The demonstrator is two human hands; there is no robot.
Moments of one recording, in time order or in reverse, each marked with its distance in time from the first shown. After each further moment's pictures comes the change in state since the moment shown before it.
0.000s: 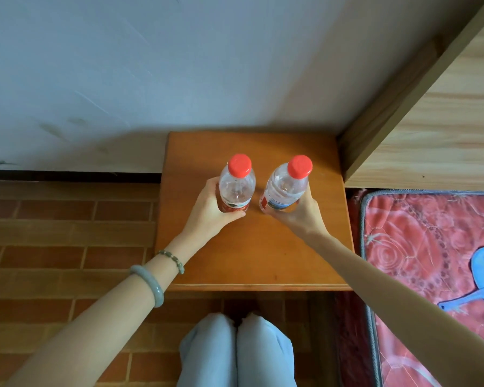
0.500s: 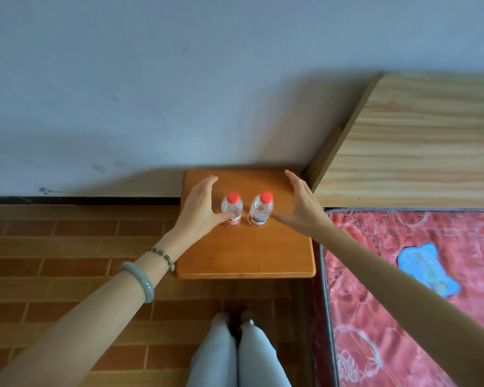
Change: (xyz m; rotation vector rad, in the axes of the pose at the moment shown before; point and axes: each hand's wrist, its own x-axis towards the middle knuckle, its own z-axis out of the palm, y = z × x) left_hand -0.074 0.196 -0.123 0.318 0.009 0.092; right_hand -0.086 -0.194 -0.132 -0.360 -0.073 -0.189
